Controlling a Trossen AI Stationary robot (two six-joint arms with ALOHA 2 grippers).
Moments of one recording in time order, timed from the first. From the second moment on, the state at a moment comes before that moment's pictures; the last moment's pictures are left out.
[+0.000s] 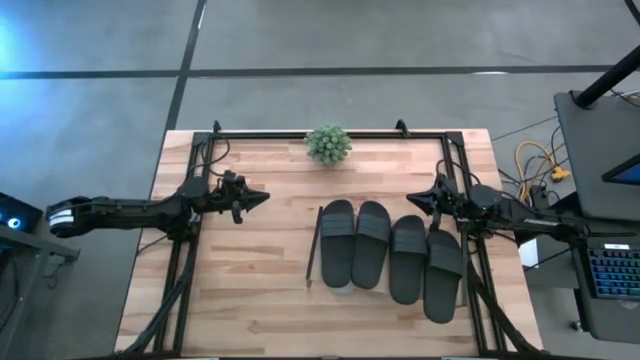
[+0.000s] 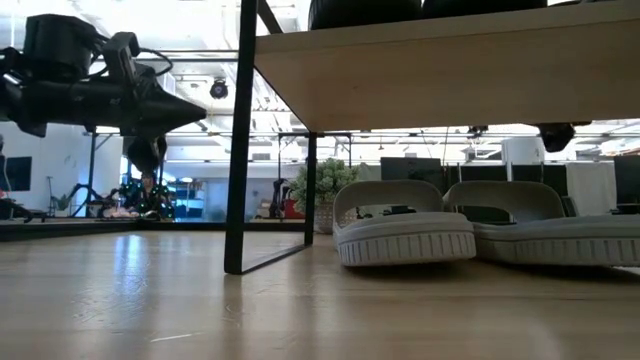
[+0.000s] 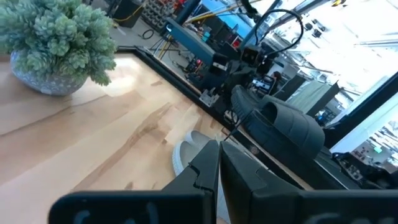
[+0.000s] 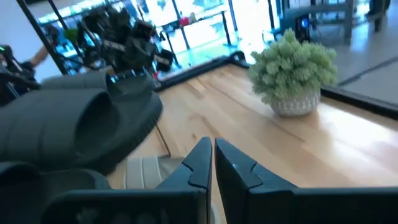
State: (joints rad) left arm 0.32 0.70 0.01 0.71 0.17 -0.65; right arm -0.11 0.00 0.08 -0.18 0.16 0.31
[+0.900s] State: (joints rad) left arm 0.32 0.81 0.01 0.73 0.17 -0.65; right arm -0.26 0.14 0.03 -0.01 0.15 0.30
